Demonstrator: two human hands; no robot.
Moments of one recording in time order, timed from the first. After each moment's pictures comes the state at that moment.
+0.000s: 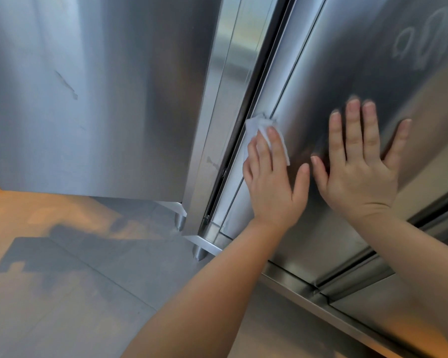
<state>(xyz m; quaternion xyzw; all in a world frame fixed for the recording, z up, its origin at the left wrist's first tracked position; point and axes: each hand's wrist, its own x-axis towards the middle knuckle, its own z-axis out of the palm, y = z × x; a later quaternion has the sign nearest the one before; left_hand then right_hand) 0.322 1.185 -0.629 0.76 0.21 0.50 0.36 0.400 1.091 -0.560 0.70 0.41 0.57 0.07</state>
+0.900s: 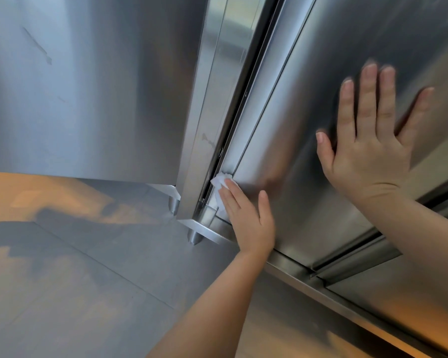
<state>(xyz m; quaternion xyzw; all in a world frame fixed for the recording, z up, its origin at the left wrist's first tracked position) 0.315 1.157 -0.732 0.61 0.34 0.39 0.60 0.406 1.093 -0.562 0.71 0.40 0.58 0.07</state>
